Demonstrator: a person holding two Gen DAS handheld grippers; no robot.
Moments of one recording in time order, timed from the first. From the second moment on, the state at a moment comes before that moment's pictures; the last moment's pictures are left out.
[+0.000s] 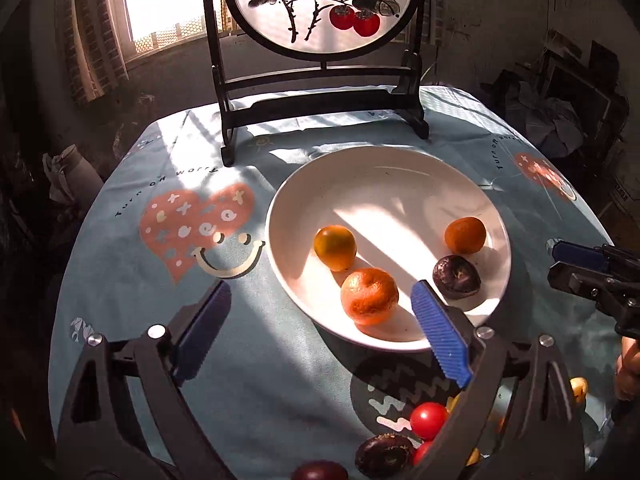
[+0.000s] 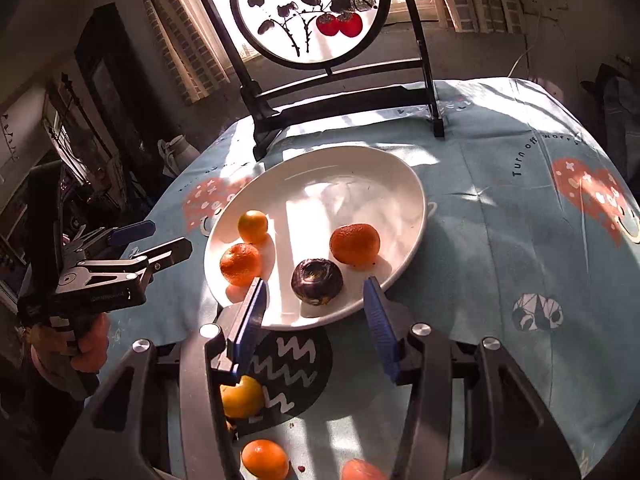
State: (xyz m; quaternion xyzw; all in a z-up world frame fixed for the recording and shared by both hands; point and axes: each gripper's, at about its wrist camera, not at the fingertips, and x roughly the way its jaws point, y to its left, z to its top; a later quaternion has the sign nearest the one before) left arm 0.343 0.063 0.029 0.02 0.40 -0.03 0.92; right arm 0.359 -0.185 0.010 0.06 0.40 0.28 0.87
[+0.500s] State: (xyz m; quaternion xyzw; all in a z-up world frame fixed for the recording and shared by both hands) left arm 0.207 0.072 -0.021 -0.02 0.39 -0.04 0.92; right arm 0.156 -0.155 -0.044 -0.03 0.37 0.31 0.88
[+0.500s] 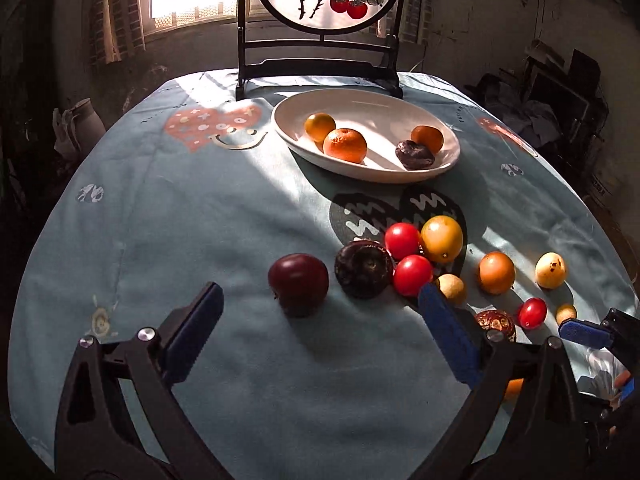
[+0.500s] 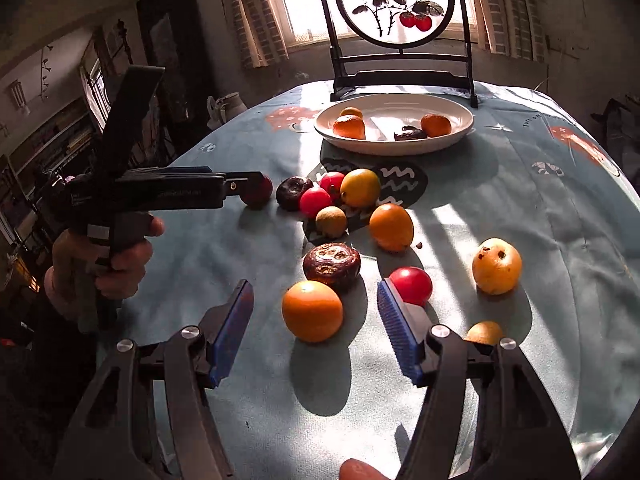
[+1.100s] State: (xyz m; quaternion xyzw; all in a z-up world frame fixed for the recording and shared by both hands) left arm 0.204 0.089 -0.023 -0.03 0.38 0.00 0.92; right arm 0.170 -0.135 -0.072 -0.05 0.43 0.30 0.85
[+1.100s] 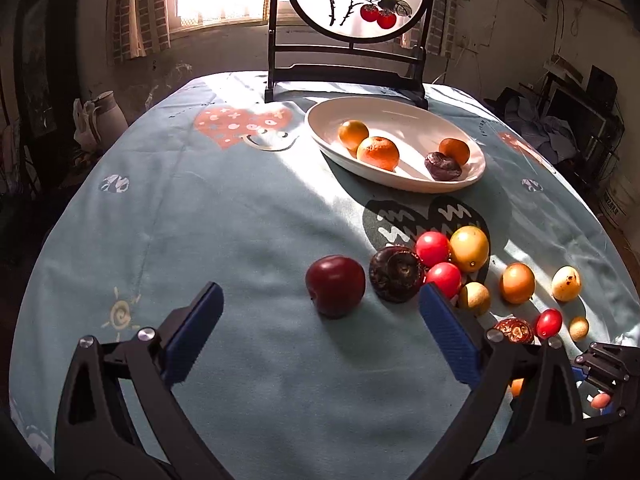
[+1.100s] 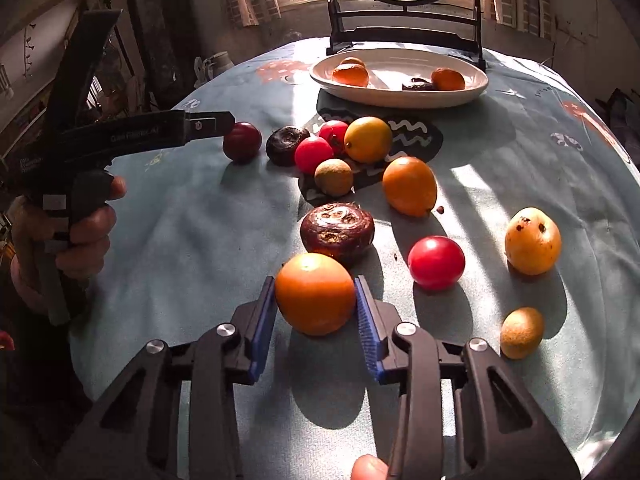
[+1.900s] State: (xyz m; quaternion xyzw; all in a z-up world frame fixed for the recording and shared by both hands) left arm 0.230 0.096 -0.037 0.08 0.38 -0.12 0.91; right arm 0.175 -0.173 -0.061 0.07 0.40 0.35 0.85
